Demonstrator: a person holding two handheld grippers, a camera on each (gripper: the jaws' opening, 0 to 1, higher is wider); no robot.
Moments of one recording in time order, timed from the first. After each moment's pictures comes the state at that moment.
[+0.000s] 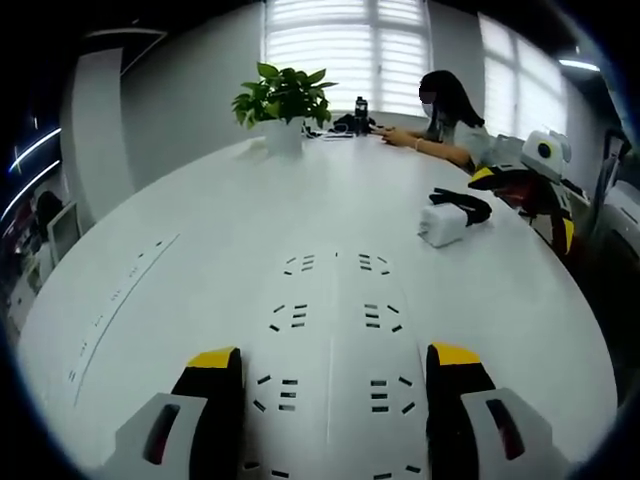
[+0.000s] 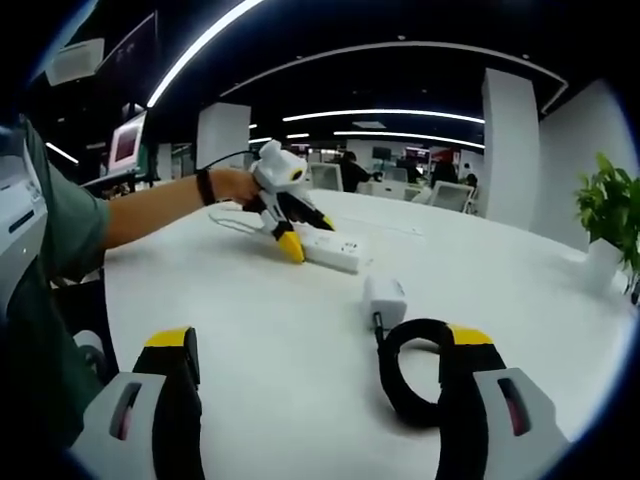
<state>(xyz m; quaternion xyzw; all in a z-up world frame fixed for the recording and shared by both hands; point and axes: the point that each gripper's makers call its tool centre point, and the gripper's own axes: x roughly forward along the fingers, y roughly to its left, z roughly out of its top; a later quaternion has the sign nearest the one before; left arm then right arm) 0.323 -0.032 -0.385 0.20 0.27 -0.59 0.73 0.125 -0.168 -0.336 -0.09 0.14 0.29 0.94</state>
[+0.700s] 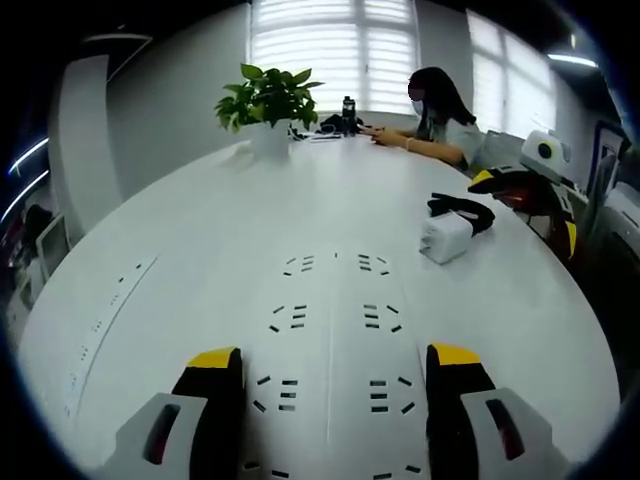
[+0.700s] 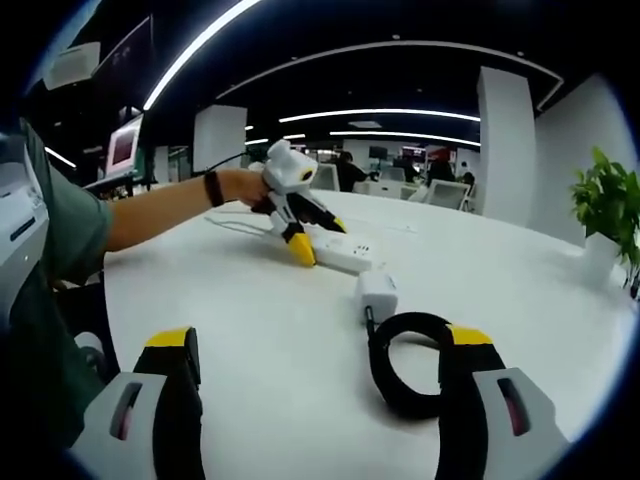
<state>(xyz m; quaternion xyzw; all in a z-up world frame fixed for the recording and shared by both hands) 0.324 -0.065 -0.384 0.21 0.26 -0.61 0.72 0.124 -0.178 -0.337 -0.08 0.14 0.29 0.94</state>
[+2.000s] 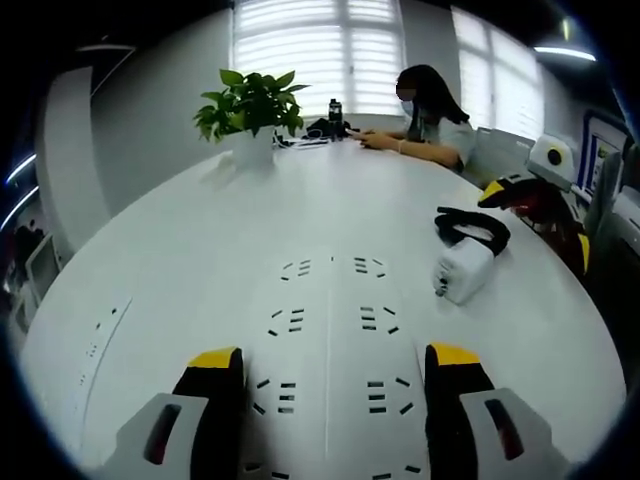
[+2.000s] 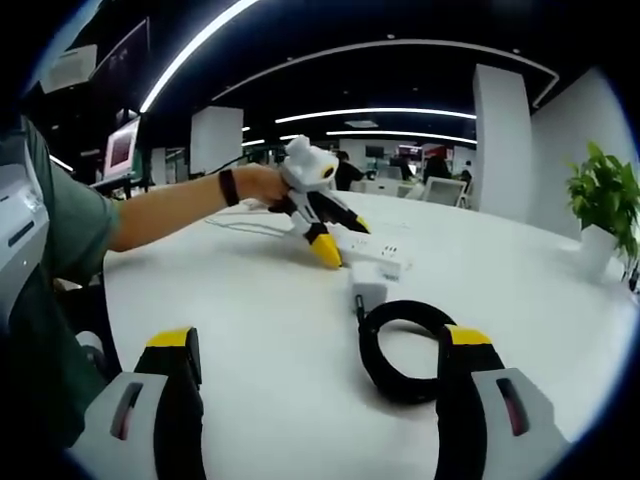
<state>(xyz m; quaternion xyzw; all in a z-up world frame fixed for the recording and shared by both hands) 0.326 -0.123 -0.382 0.22 0.24 -0.64 0.70 0.119 -0.190 -0.342 -0.08 0.14 0.28 0.95</state>
